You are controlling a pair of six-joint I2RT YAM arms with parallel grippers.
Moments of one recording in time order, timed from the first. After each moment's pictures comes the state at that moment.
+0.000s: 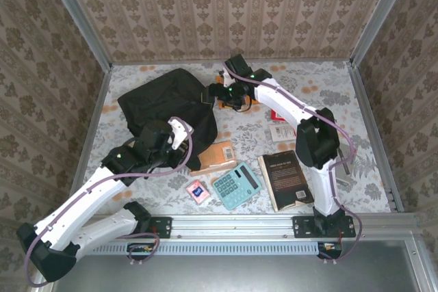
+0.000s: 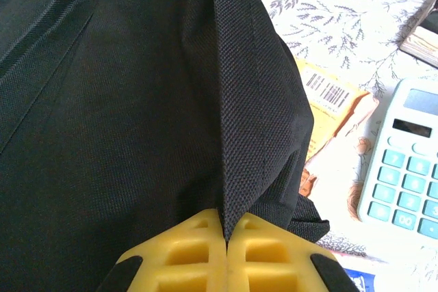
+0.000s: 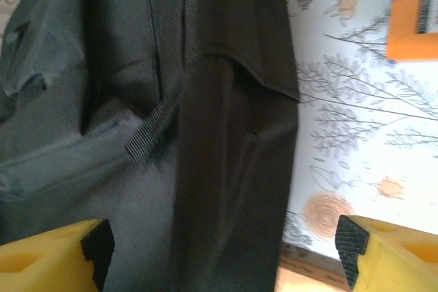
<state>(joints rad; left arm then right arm) -0.75 0.86 0.88 -0.80 -0.08 0.06 0.53 2.13 1.94 -0.75 -0.41 0.64</state>
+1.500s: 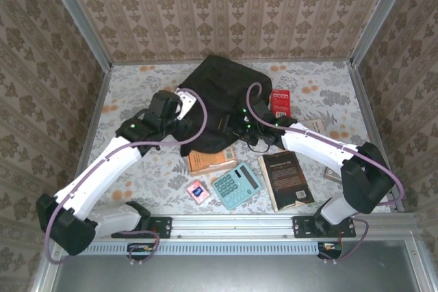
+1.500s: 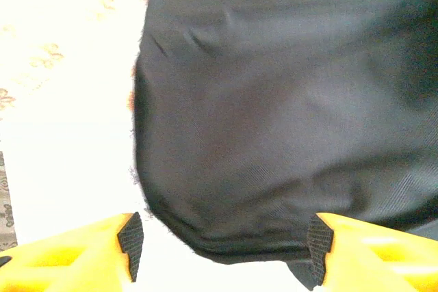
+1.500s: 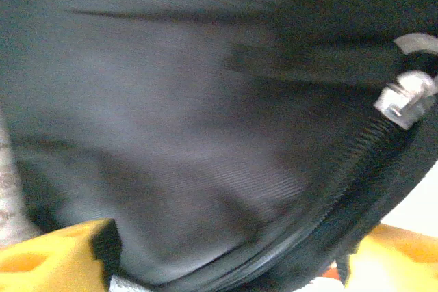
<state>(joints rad) -0.63 1.13 1.10 -0.69 -0.26 0.20 0.66 1.52 1.05 -0.32 -0.15 0.98</state>
